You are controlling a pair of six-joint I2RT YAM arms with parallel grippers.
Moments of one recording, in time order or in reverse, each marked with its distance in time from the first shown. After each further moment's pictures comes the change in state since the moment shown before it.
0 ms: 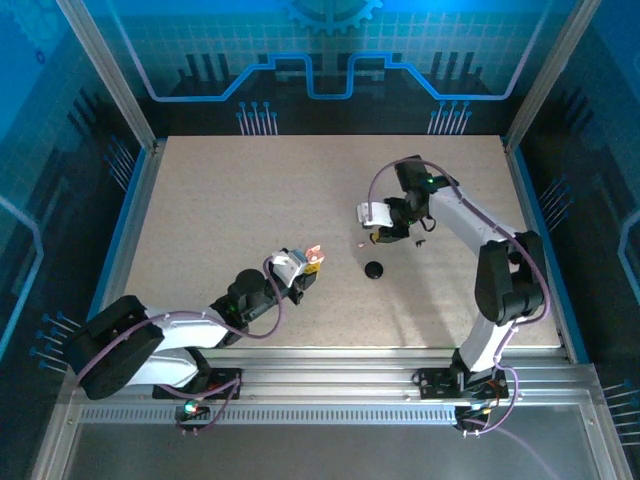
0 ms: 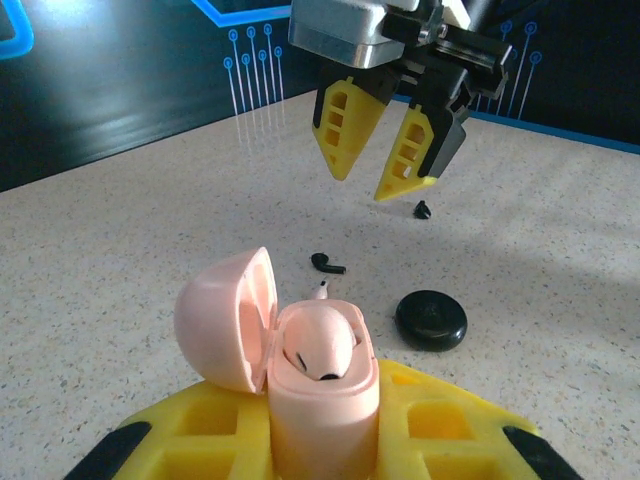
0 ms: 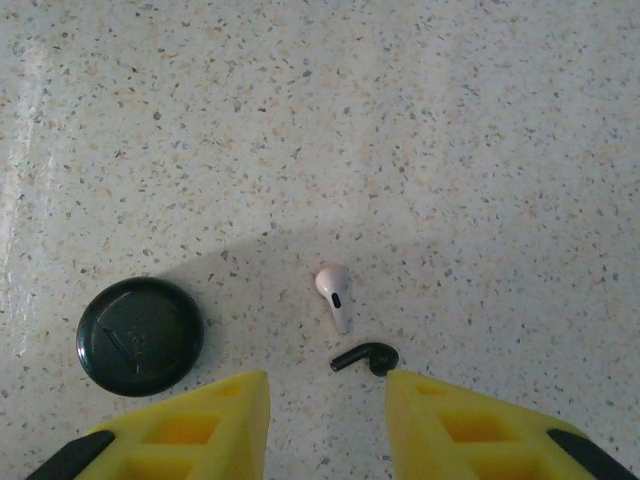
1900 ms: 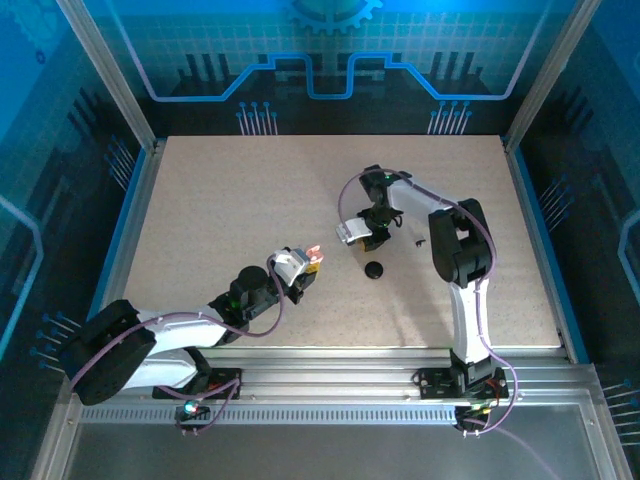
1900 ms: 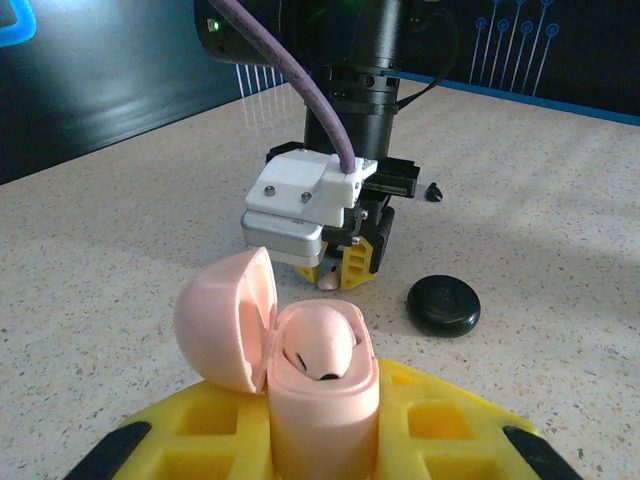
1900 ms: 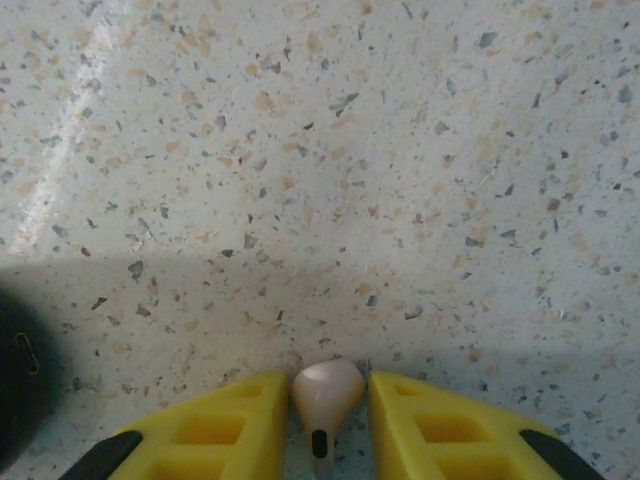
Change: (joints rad) left arm 0.000 -0.025 0.029 -0.093 -0.019 0.023; right arm 0.084 0.396 0.266 -0.114 0.135 -0.243
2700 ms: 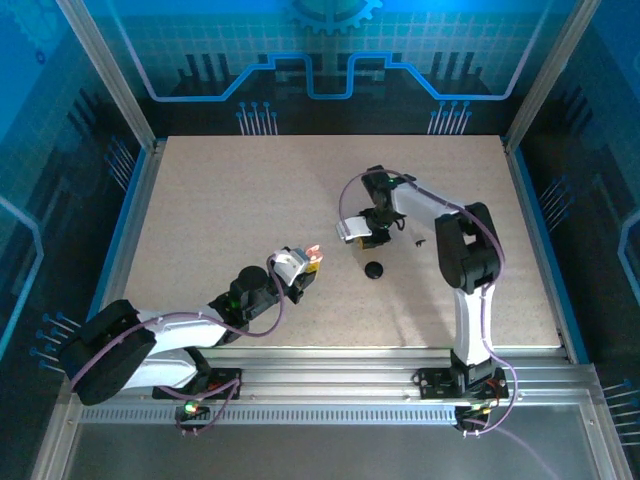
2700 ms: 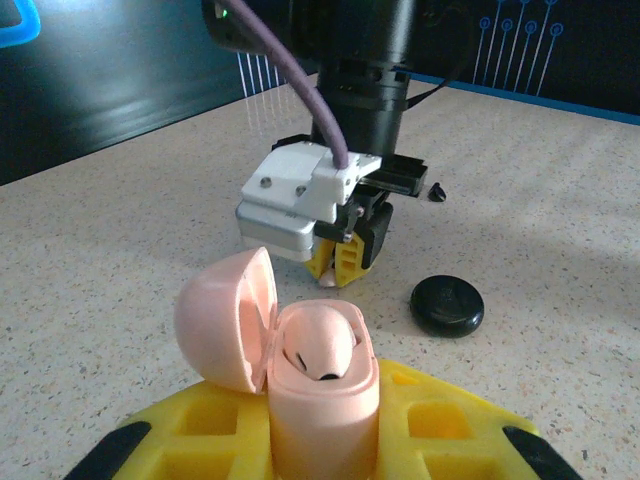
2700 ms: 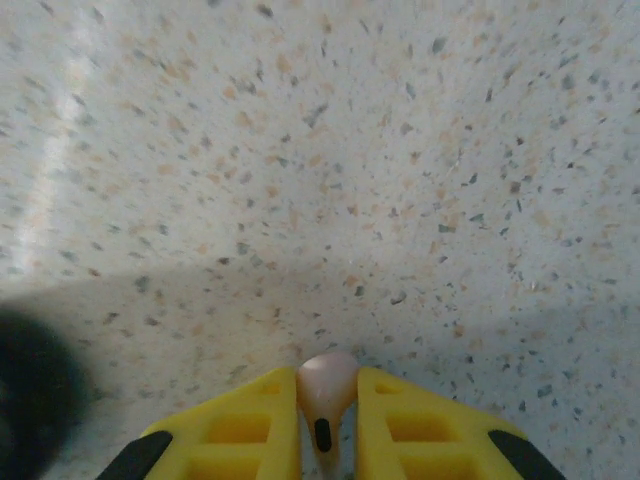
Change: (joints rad) left arm 0.000 0.003 0.000 0.003 -0.010 0.000; right arm 0.004 -0.130 -0.127 0.100 -0.024 0.140
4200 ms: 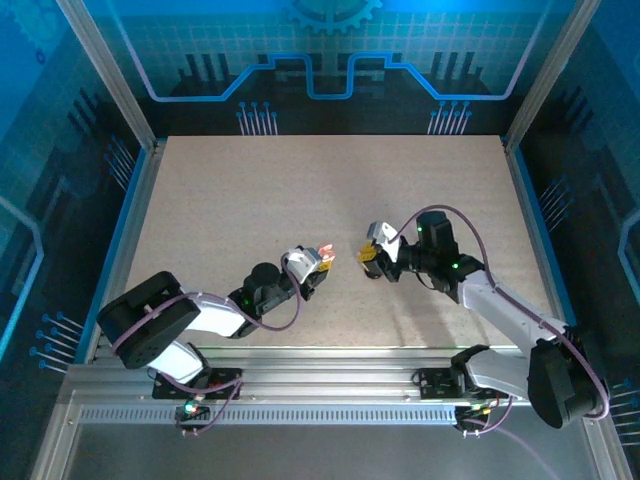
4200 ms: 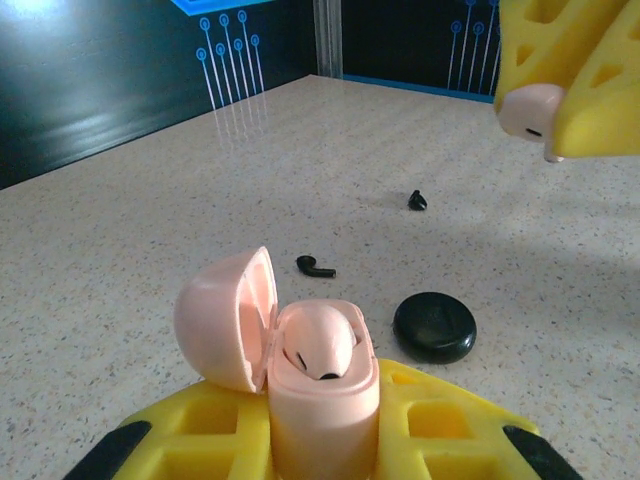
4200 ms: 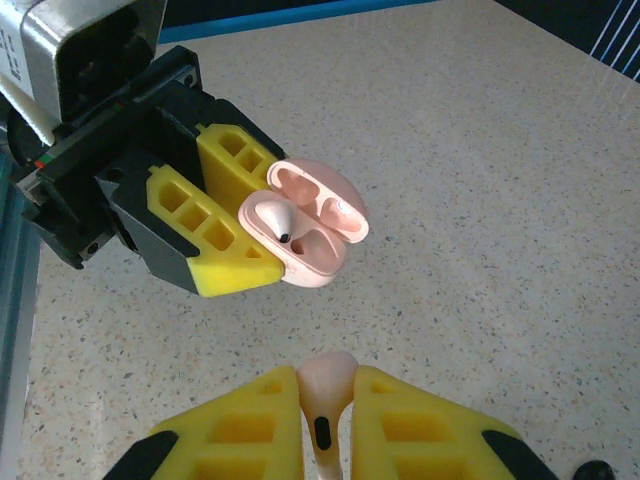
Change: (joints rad) left arm 0.000 0.275 0.052 0.261 0.067 0.023; right arm 0.000 -0.938 -0.908 0.820 -0.368 1.083
